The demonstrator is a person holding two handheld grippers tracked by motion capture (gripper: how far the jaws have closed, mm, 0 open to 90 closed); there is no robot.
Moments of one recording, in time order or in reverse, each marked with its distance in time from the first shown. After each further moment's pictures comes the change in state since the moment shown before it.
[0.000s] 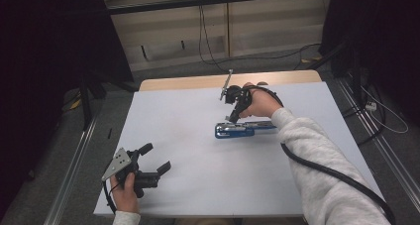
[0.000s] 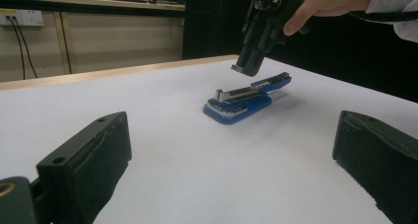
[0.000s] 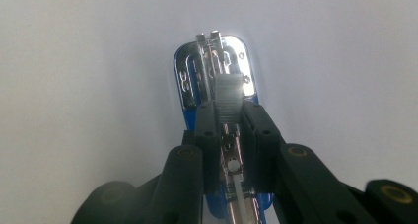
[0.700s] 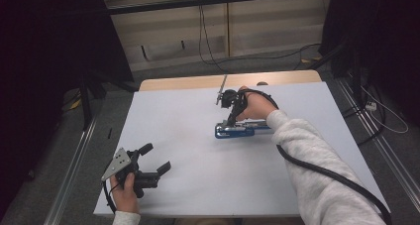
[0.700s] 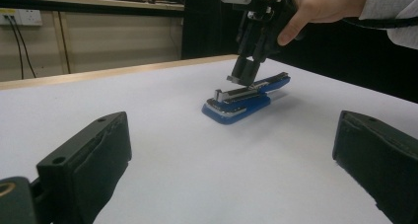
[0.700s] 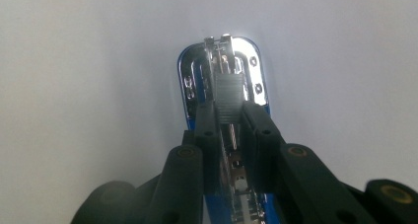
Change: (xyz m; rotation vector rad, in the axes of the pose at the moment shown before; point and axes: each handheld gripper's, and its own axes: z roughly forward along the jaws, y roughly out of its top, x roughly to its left) left arm 0.000 0.000 -0.001 -0.003 -0.004 -0.002; right arm 0.003 0.008 0.016 0.038 0.010 -0.031
